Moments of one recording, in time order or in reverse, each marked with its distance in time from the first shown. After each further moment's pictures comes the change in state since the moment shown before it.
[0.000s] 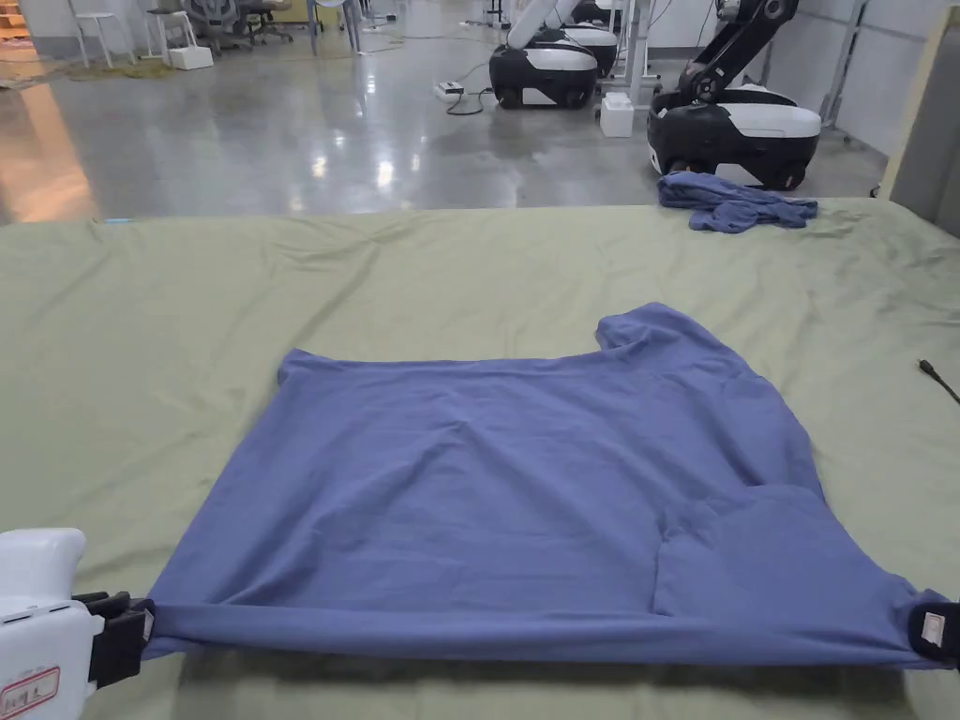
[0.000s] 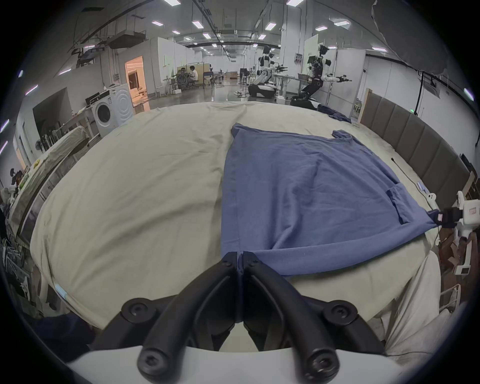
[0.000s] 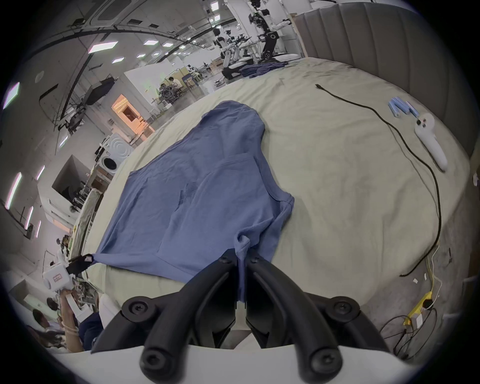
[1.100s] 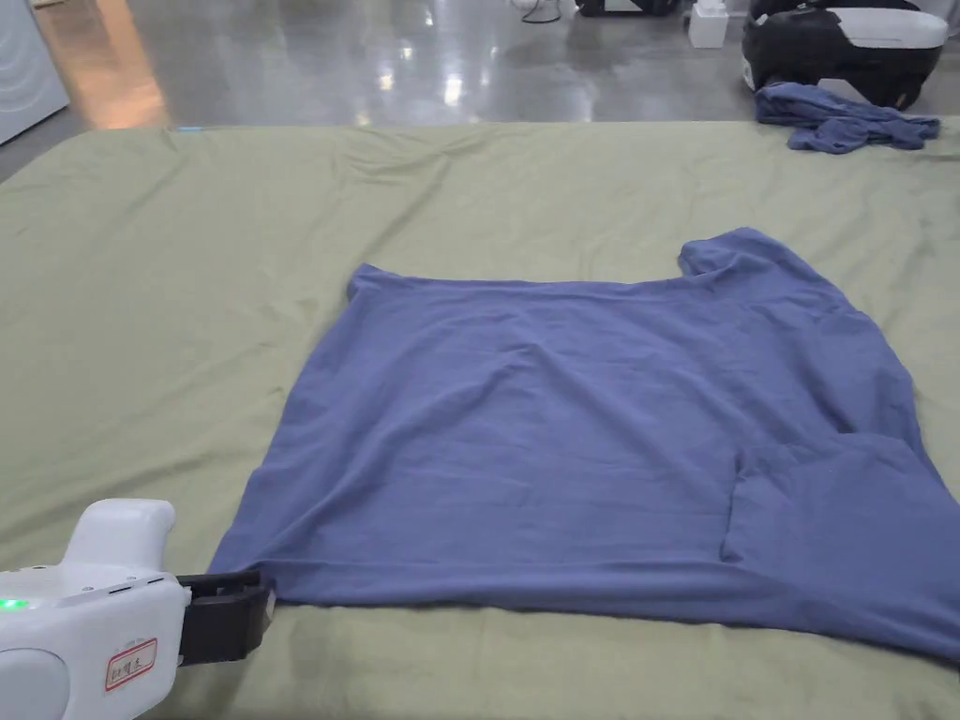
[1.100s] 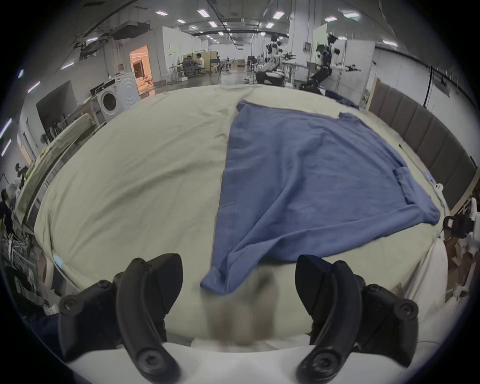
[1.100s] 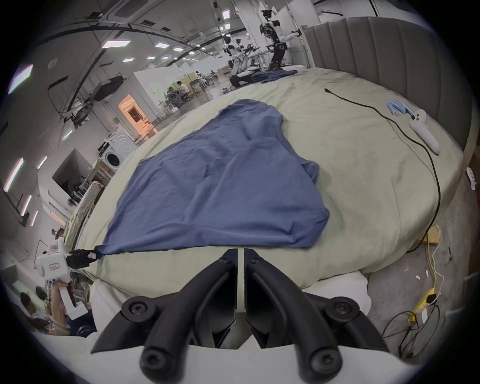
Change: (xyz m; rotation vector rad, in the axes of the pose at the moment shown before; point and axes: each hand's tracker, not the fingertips) left arm 0.010 -0.035 -0.010 -0.101 0.059 0.000; right arm -0.022 -0.063 0.000 0.055 -0.007 0.063
